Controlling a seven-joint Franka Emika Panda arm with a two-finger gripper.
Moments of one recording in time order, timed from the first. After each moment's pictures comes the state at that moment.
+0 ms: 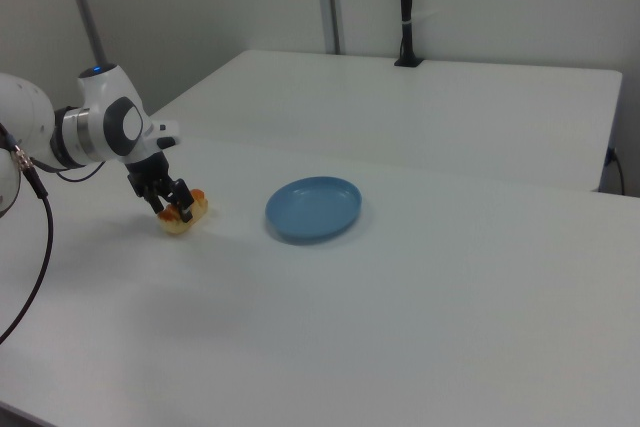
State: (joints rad) arm 0.35 0.58 0.06 -1.59 -0.20 2.26 0.56
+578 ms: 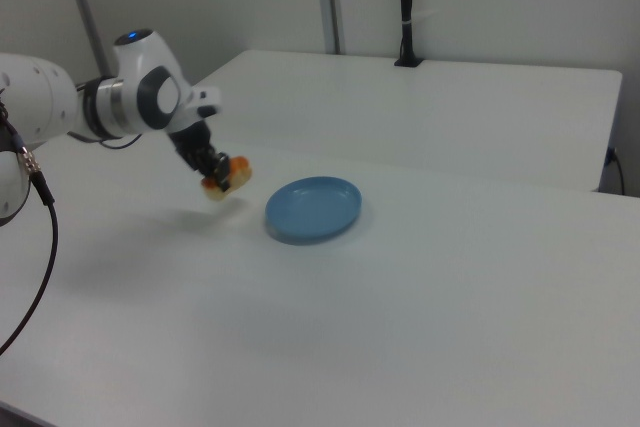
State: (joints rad) arm 0.21 0.52 0.06 -1.53 -0.21 2.26 0.51
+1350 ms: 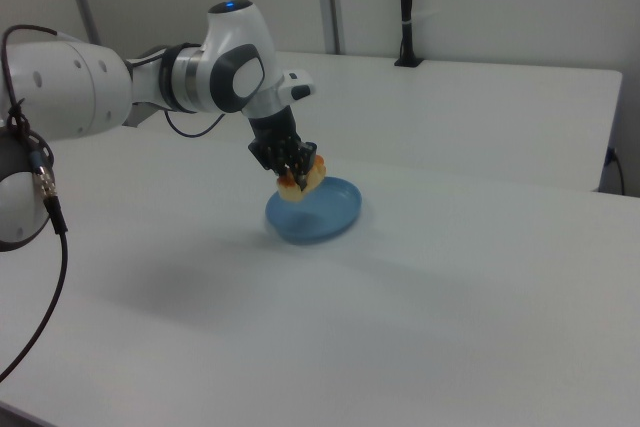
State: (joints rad) arm -0.05 0.50 0.05 -1.43 -0.12 2.08 0.01
